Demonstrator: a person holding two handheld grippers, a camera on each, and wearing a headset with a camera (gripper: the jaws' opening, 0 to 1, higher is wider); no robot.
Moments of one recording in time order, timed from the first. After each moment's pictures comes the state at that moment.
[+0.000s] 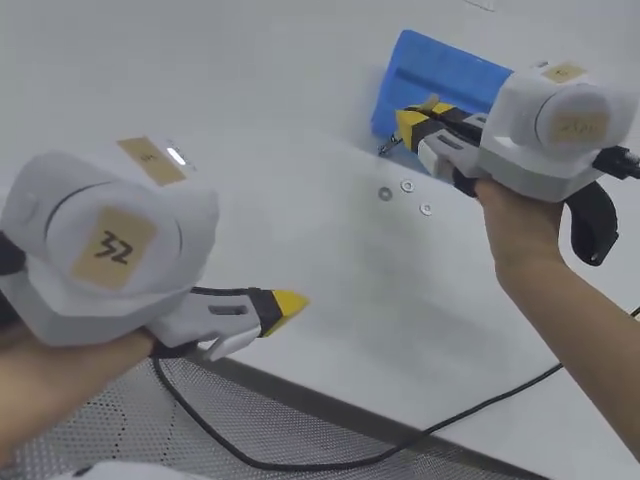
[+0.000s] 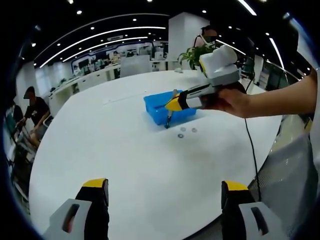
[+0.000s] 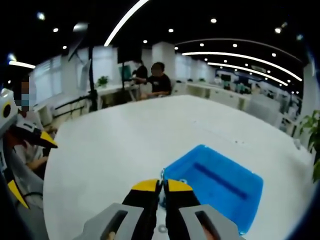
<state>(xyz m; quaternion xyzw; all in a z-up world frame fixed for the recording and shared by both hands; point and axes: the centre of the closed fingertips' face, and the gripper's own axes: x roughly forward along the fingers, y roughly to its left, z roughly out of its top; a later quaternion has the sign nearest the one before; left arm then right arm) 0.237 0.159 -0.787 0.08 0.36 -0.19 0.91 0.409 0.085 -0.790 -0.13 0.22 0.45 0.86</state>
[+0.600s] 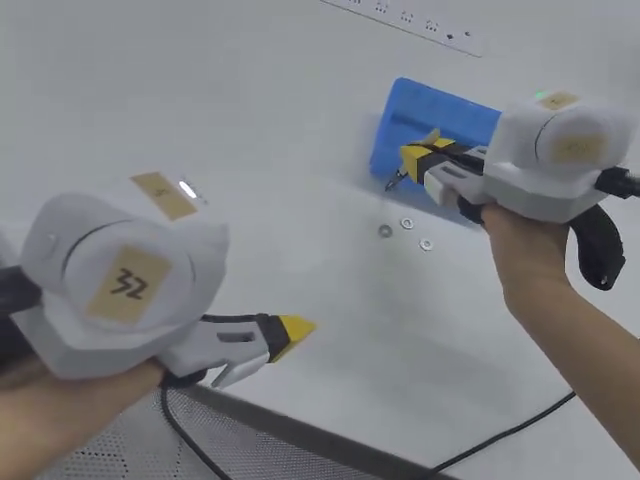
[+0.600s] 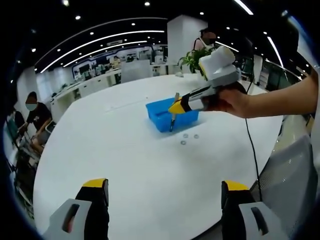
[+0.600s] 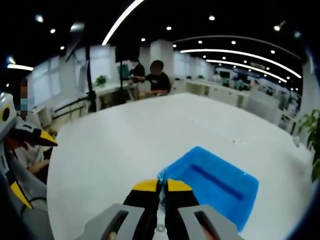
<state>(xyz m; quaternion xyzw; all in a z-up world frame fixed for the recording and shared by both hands) 0.244 0.162 -0.773 0.09 0.34 -0.19 0.92 0.414 0.079 -0.773 -0.11 0.24 0.44 0.86</state>
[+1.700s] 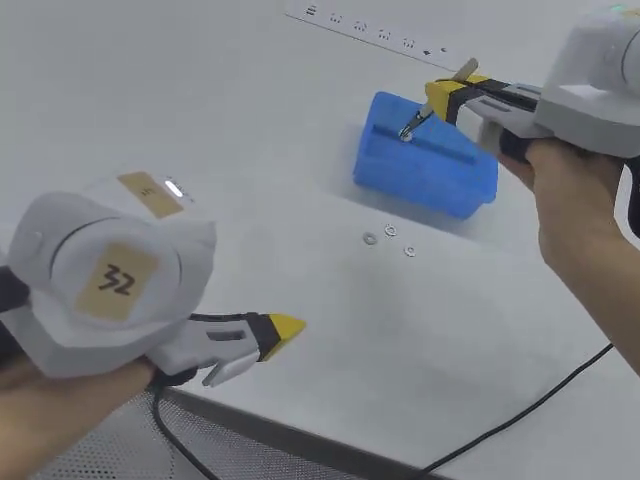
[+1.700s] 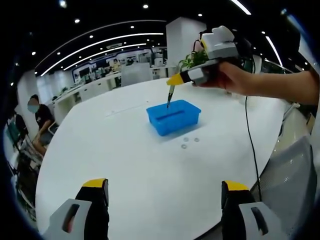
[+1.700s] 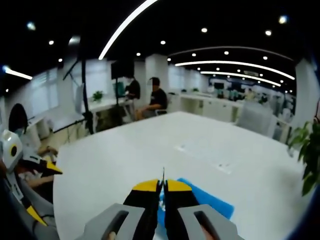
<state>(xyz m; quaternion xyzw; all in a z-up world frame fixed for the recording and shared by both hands) 0.246 0.162 -0.763 0.10 0.33 -0.19 0.92 0.446 0.069 -0.701 -0.09 0.18 0.43 0.88</state>
